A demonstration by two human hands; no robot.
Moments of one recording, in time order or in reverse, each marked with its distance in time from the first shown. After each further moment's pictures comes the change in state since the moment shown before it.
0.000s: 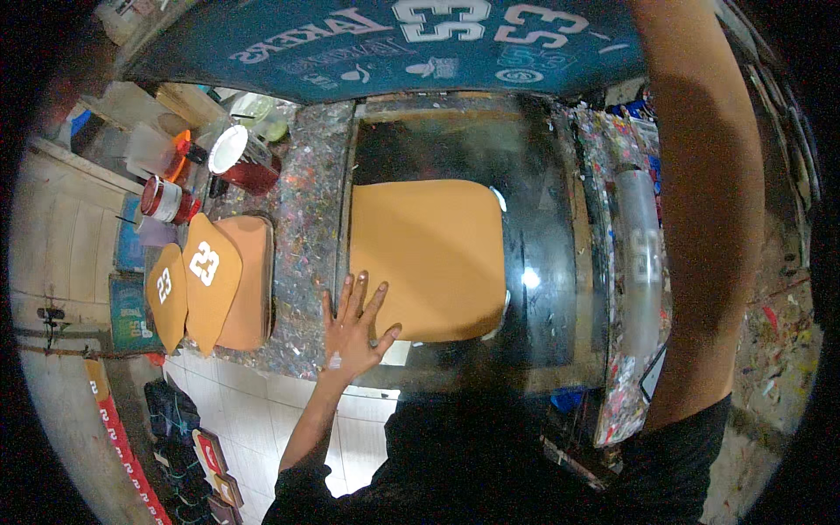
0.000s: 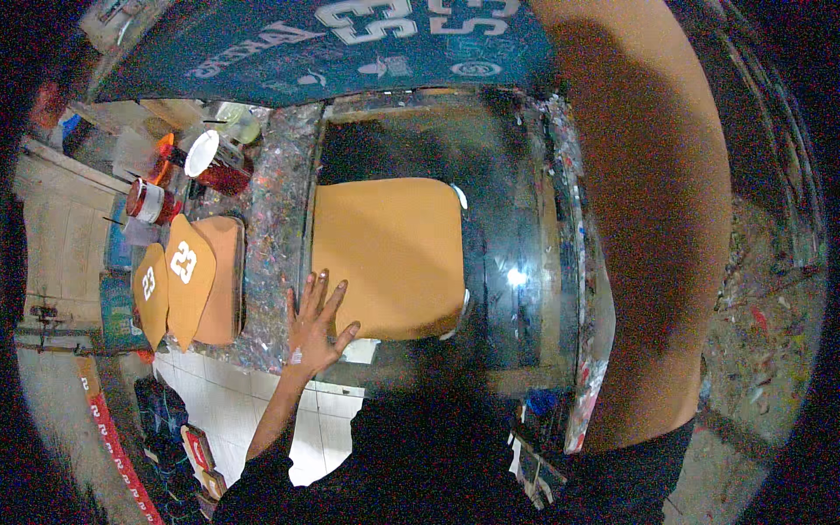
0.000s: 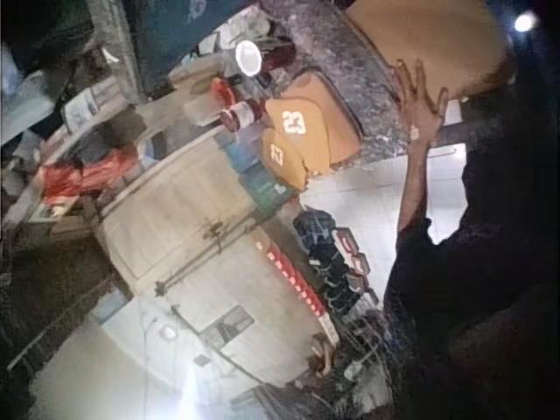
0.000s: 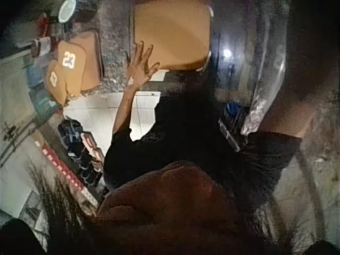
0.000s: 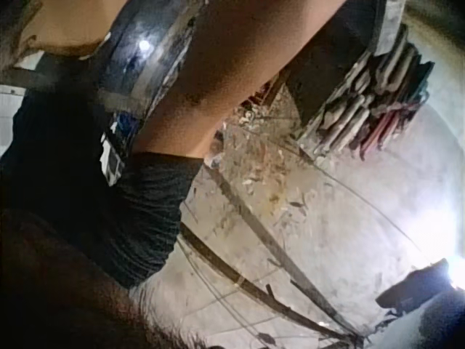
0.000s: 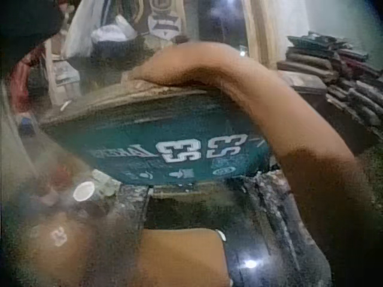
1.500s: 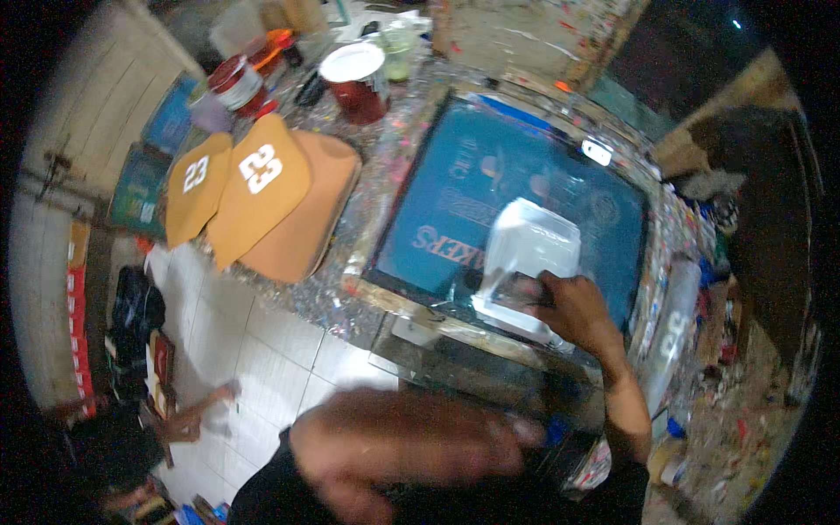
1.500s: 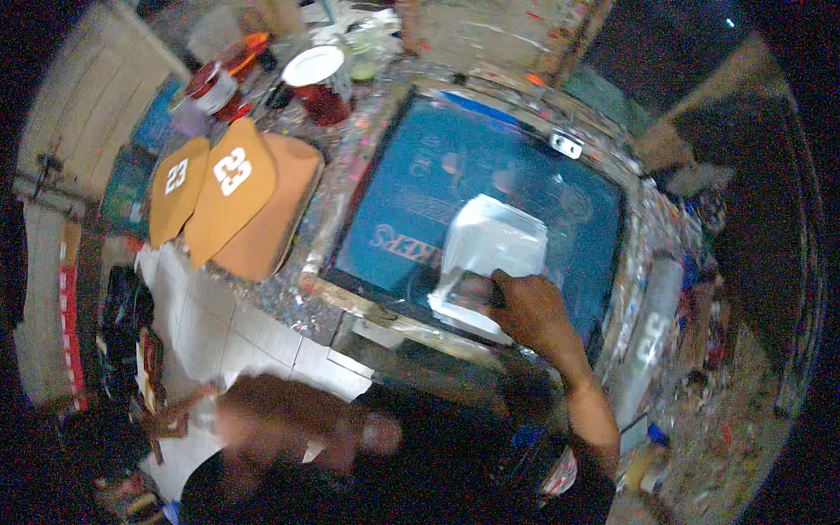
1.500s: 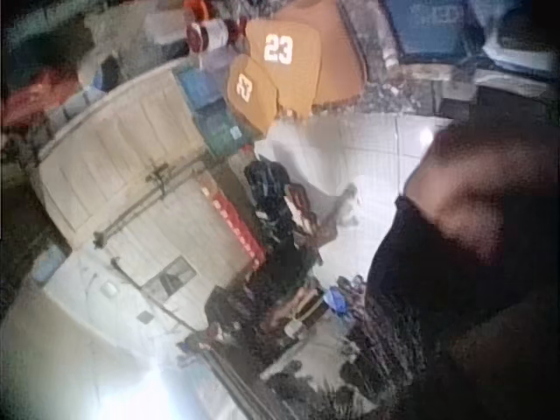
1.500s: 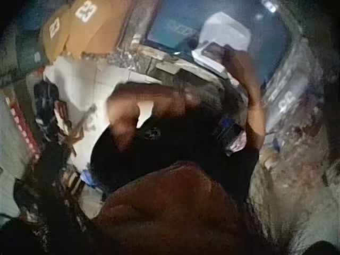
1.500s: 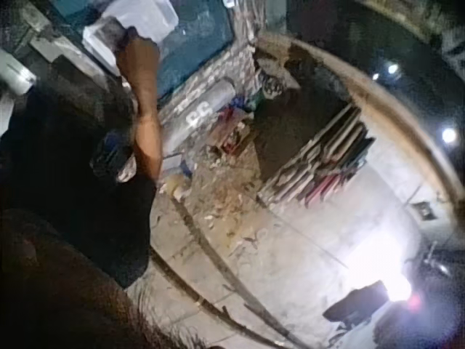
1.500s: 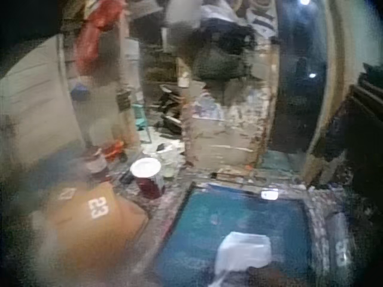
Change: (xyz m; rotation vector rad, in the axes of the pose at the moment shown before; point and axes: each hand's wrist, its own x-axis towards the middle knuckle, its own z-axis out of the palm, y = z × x) left_hand -0.060 0.035 -0.191 -1.564 -0.077 0.427; right_hand -0.225 0.032 0.280 -0.101 -0.583 0.123
